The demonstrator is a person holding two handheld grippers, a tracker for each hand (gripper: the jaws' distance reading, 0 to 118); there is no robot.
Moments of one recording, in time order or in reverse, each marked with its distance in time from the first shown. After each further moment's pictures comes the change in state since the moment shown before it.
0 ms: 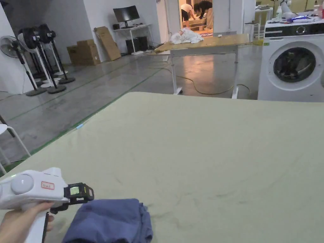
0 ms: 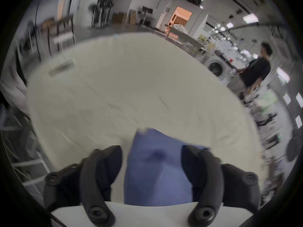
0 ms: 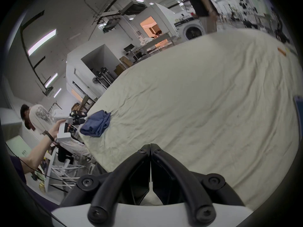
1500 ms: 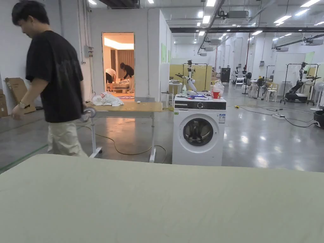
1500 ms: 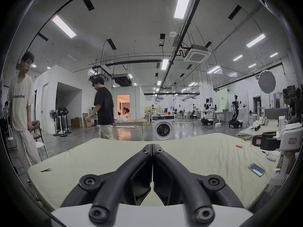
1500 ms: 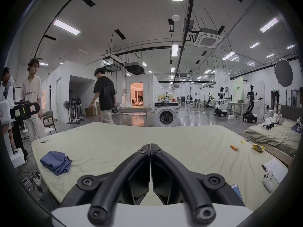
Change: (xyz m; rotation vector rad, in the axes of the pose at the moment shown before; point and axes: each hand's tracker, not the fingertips) left arm 0.190 -0.186 0.228 0.896 -0.429 -0.394; right arm -0.066 0.033 0.102 0.664 -0.421 0.362
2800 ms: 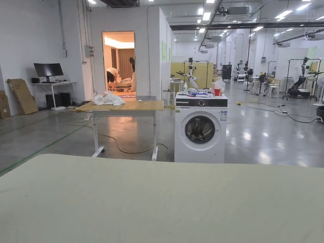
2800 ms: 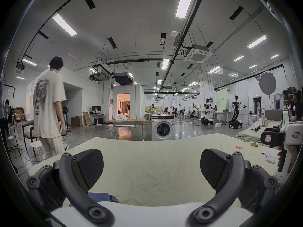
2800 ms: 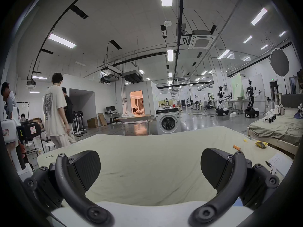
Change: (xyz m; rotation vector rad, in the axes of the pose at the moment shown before) left arm 0.005 0.019 -0.003 -0.012 0.007 -0.001; right arm 0.013 0.016 0.014 0.066 0.012 -0.093
